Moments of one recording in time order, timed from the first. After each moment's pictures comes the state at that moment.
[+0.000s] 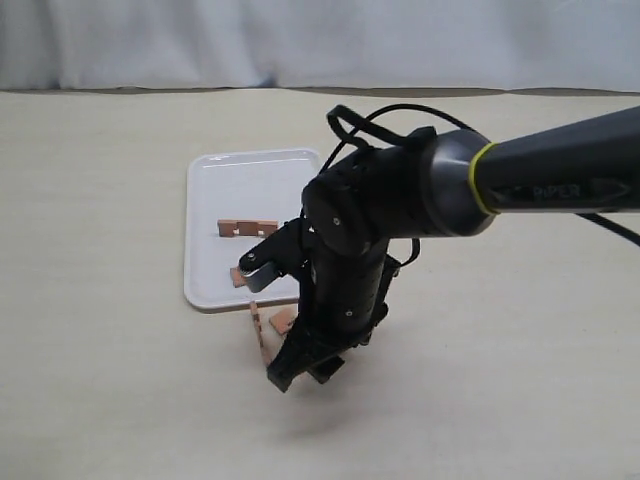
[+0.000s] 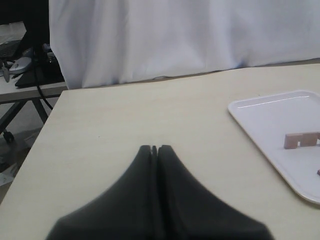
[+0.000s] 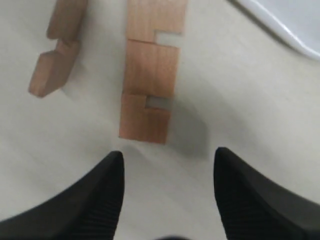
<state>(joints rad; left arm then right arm) -0.02 0.00 0.00 0.04 0.28 0.08 0.49 2.00 -1.22 0.02 0.85 -0.01</state>
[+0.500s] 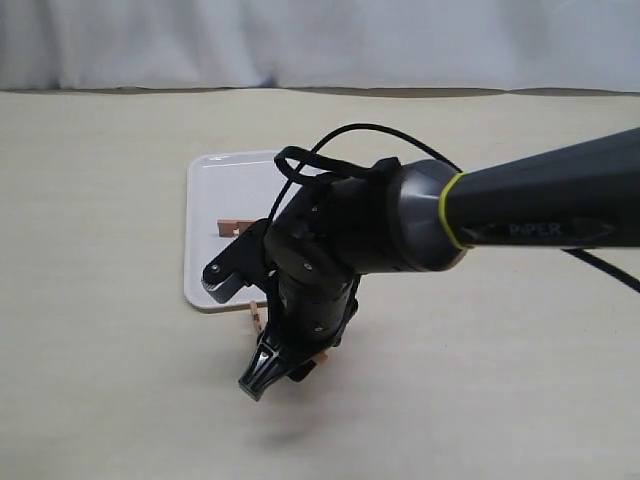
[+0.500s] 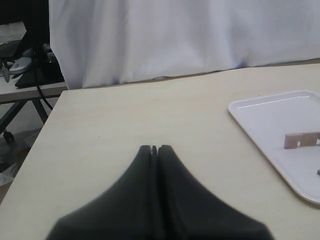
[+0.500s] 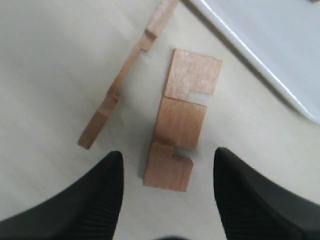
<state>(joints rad) -0.02 0.00 0.00 0.04 0.28 0.08 0.59 2.00 -1.22 -0.17 0.73 0.15</state>
